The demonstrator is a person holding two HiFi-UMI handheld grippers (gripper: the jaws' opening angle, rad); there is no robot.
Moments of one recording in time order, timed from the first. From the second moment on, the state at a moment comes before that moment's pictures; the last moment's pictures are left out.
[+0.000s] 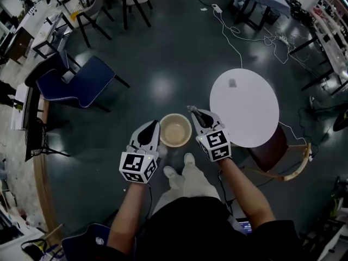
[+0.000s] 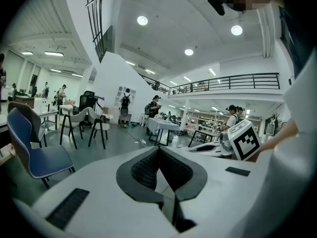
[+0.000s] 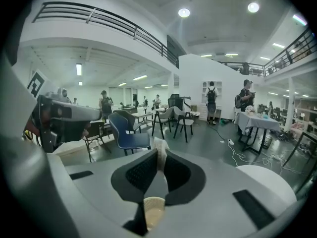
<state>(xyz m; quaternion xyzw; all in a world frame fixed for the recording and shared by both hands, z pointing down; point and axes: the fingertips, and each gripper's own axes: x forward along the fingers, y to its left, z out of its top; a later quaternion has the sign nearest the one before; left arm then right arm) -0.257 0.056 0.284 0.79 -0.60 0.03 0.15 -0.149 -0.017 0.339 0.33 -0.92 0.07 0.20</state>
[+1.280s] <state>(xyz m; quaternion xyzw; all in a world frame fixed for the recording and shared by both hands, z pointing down) -0.296 -0.001 0.577 0.72 -0.61 0.09 0.31 -0.211 -0.078 0.640 0.25 -0.90 0.18 0.31</state>
